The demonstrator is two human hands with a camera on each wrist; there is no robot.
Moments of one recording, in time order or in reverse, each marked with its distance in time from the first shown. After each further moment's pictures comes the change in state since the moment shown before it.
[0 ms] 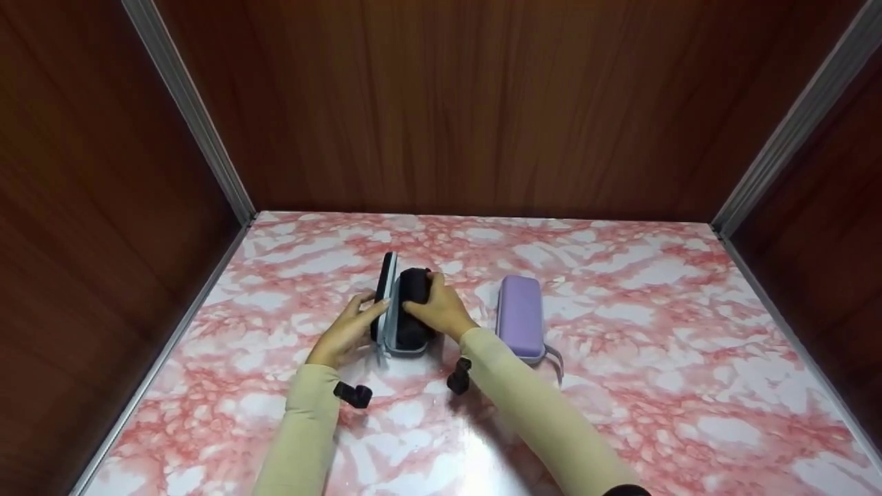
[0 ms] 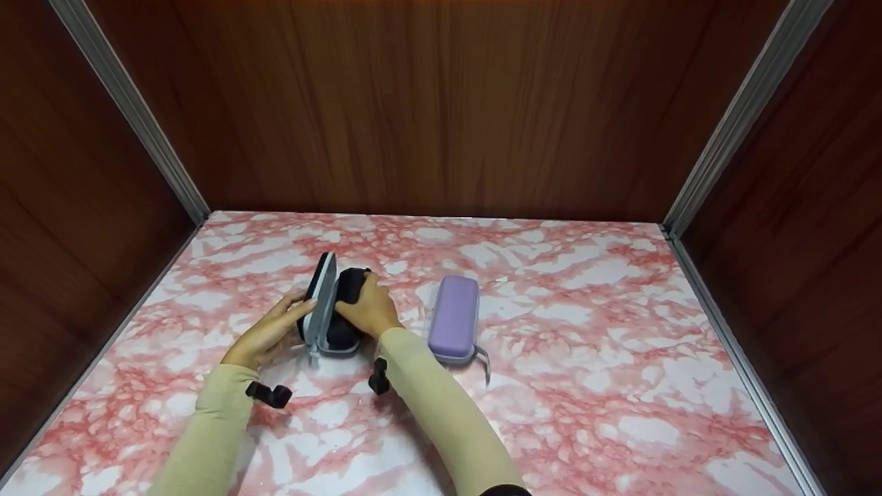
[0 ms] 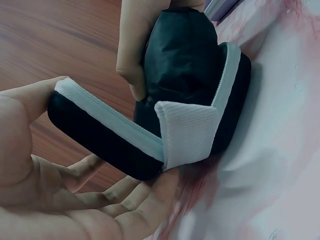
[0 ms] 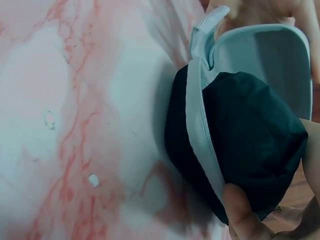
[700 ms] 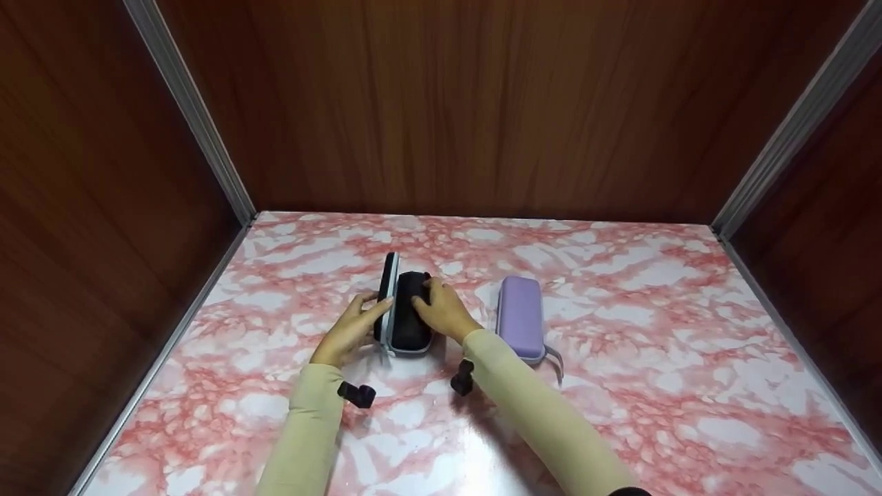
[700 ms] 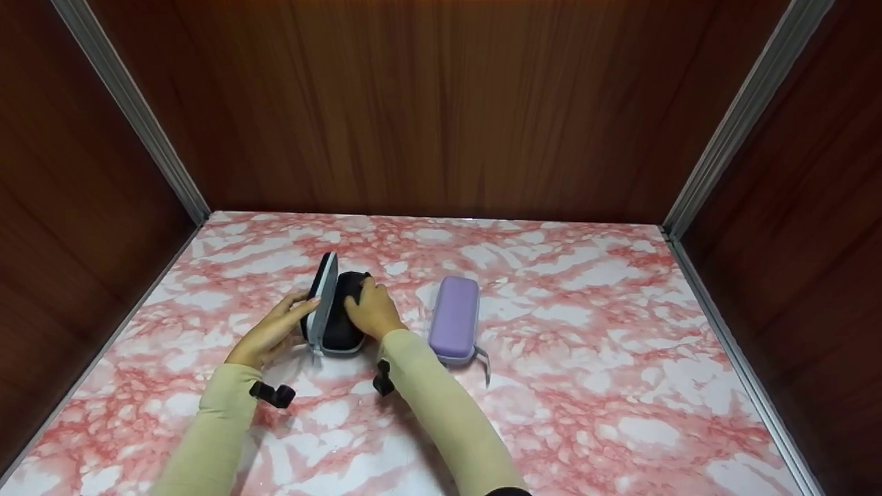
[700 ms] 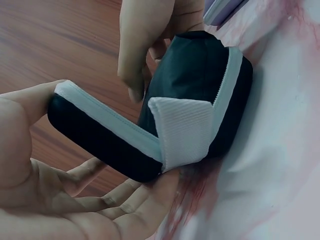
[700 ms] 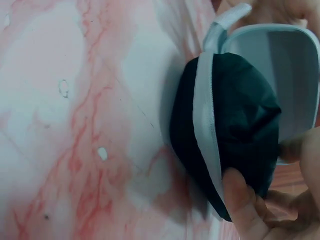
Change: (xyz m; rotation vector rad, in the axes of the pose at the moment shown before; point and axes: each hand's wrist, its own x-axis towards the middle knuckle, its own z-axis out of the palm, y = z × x) left_hand 0.001 0.002 0.008 -0.015 0.039 0.057; right_hand 0.001 0.005 -0.001 -0.081 -0.022 -0.091
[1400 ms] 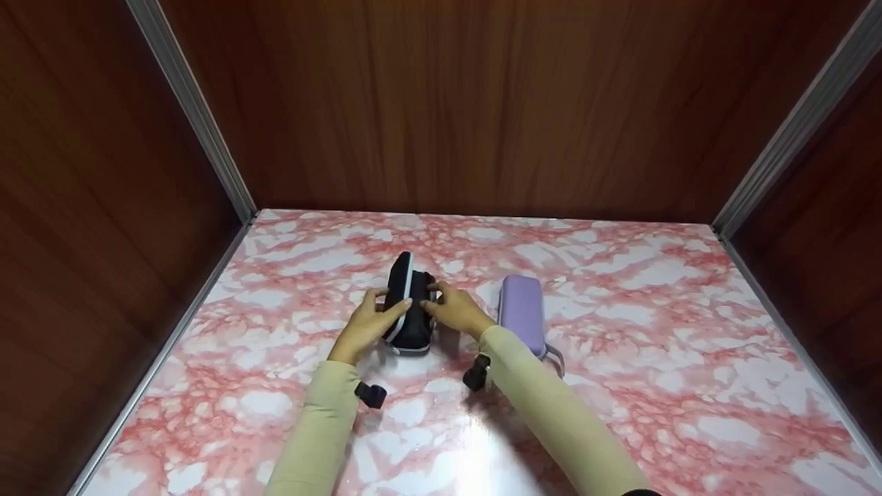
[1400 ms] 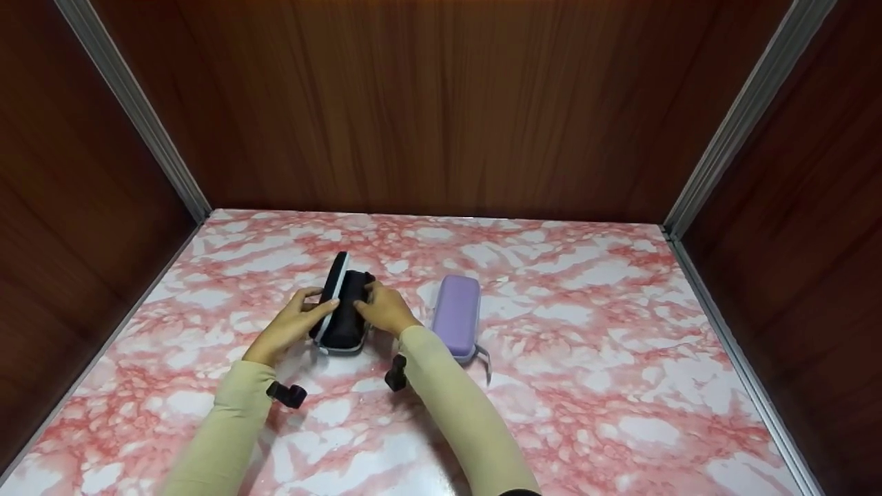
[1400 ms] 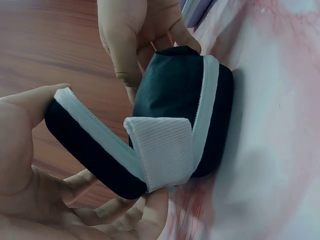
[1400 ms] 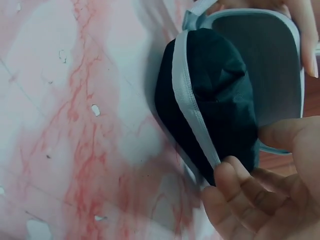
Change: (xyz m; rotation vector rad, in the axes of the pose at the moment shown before) left_hand -0.002 0.004 0.020 0.347 0.115 0.093; right_hand -0.005 0.012 -0.019 0.066 -0.142 0.041
